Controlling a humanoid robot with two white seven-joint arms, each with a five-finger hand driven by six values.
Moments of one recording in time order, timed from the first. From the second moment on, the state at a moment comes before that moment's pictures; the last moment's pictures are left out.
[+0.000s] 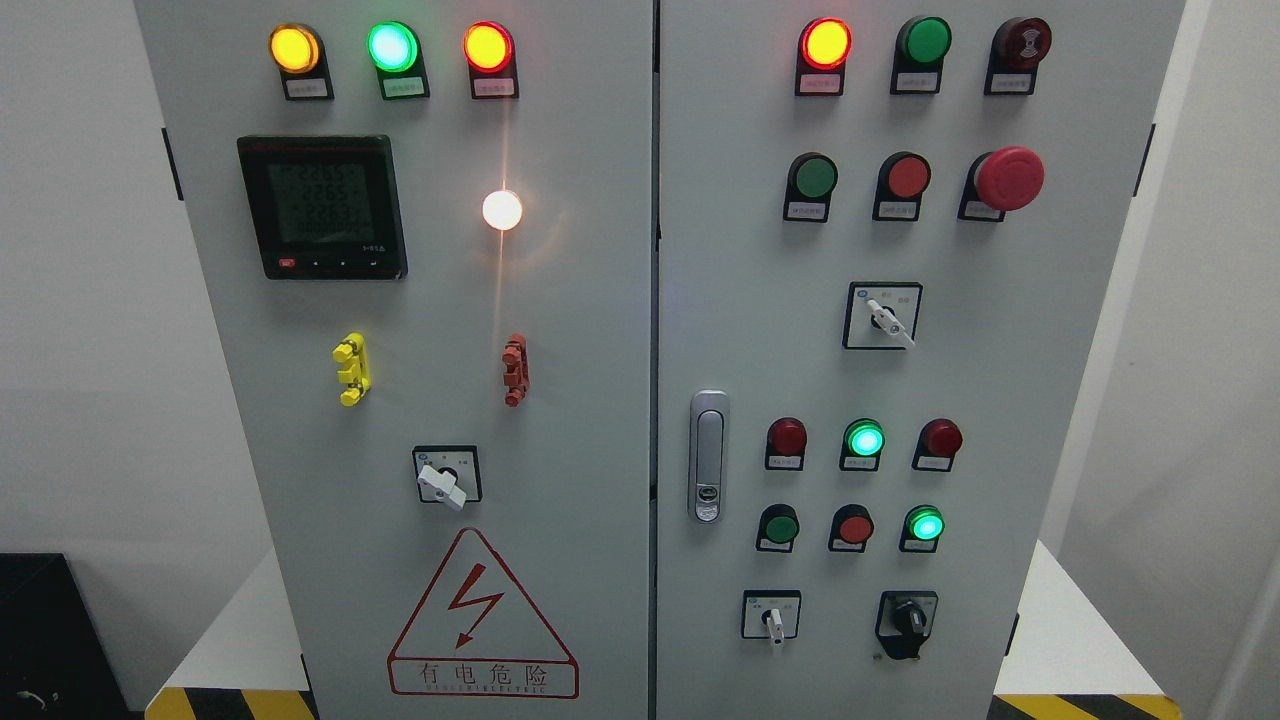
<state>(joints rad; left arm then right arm) 0.04 -0.10 -0.07 -0.08 0.08 -0.11 0.18 0.20 0.11 -0.04 -1.25 1.10 0.01 0.09</state>
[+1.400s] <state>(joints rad) 0.04 -0.10 -0.07 -0.08 0.08 -0.11 0.18 0.06 0.12 -0.05 -1.68 1.21 0.14 0.18</state>
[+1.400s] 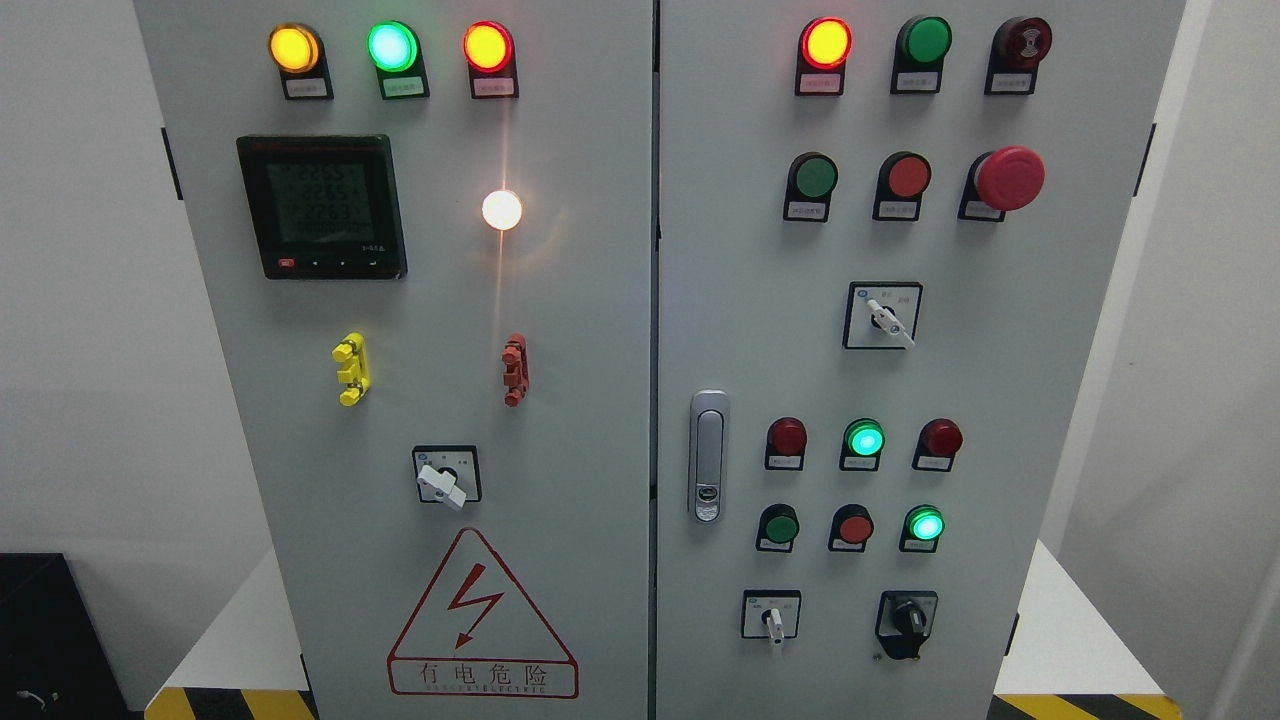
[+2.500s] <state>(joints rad) 0.04 -0.10 -0.07 -0.08 0.08 -0.11 0.18 -0.13 0.13 -0.11 -1.72 1.29 0.19 0.26</state>
